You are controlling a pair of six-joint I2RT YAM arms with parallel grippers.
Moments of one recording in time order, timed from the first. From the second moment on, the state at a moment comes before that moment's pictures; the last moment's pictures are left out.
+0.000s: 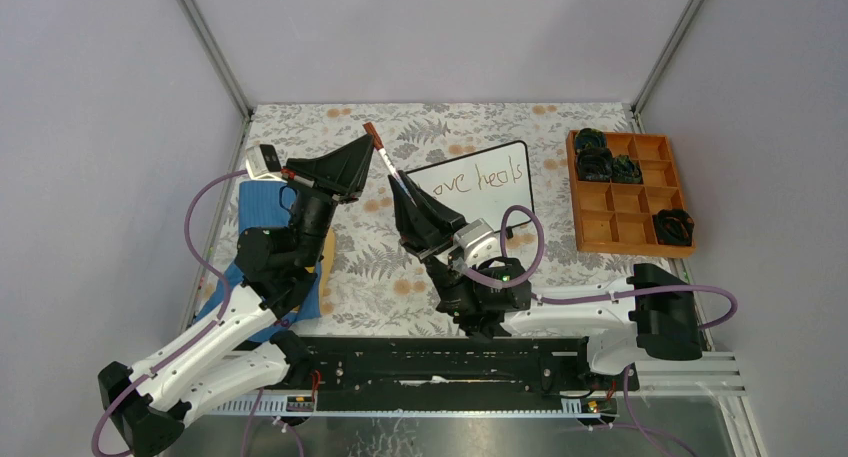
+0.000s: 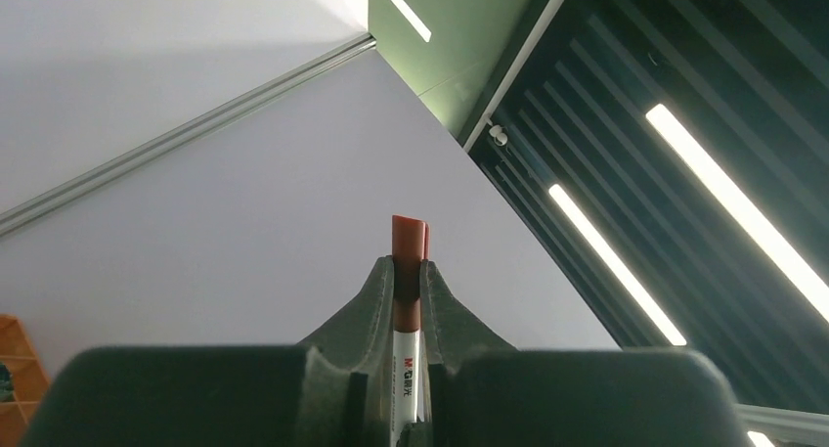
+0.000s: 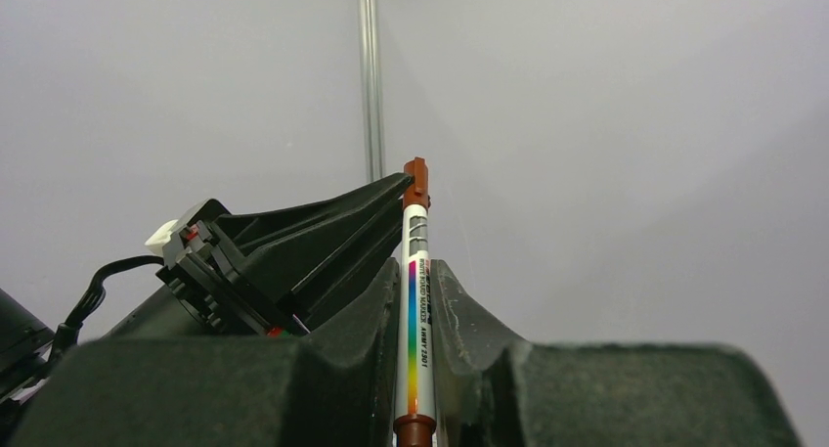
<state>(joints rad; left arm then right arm) -0.75 0.83 0.74 0.77 -0.22 -1.27 1.41 1.50 1.01 1.49 0.56 -0.62</state>
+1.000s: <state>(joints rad) -0.81 0.83 0.75 0.65 -0.02 -1.19 1.38 1.47 0.99 1.48 0.56 -0.60</state>
